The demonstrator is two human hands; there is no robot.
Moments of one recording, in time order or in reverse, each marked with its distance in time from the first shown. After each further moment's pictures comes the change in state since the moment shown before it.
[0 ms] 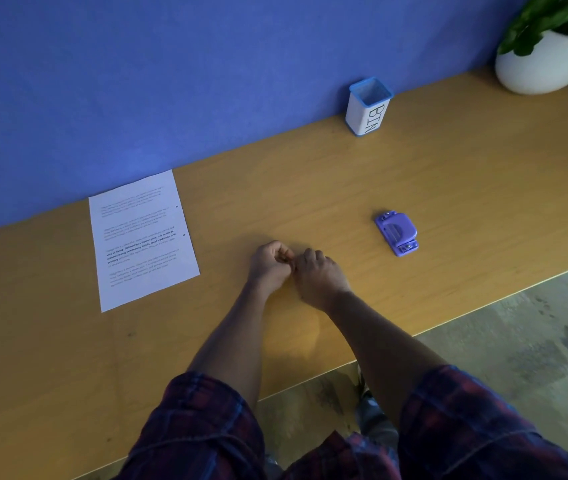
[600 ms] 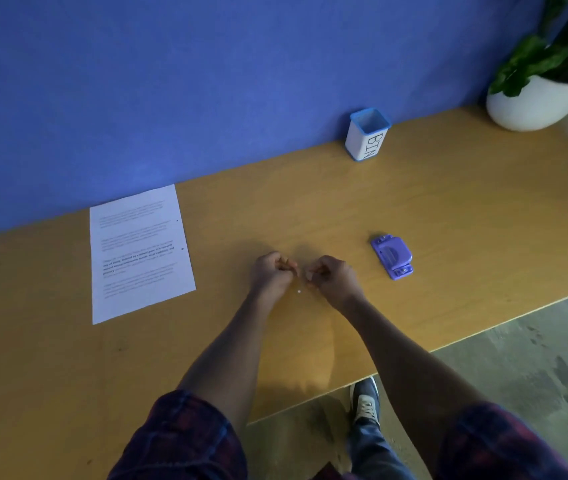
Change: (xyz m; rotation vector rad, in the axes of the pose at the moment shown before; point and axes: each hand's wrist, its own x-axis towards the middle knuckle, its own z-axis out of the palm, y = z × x) left_hand 0.006 0.015 0.011 -0.180 0.097 -0.027; right_hand 0.006 0.045 -0.015 0.993 0.126 0.385
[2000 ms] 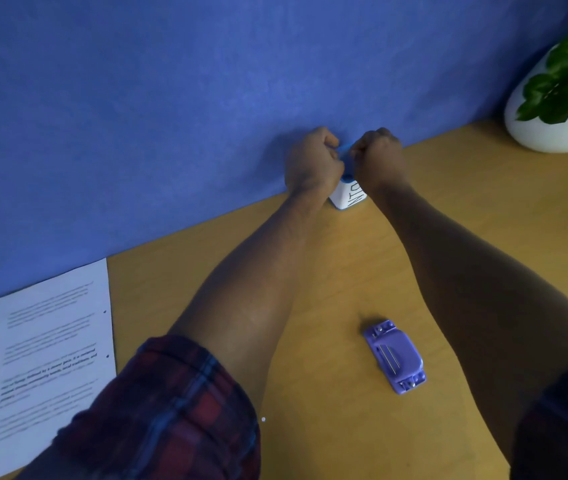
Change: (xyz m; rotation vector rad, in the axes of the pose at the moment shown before) left_hand 0.203 0.279 0.097 0.235 0.154 0.375; right_hand 0.299 -0.065 -0.193 -0.457 0.478 -0.283
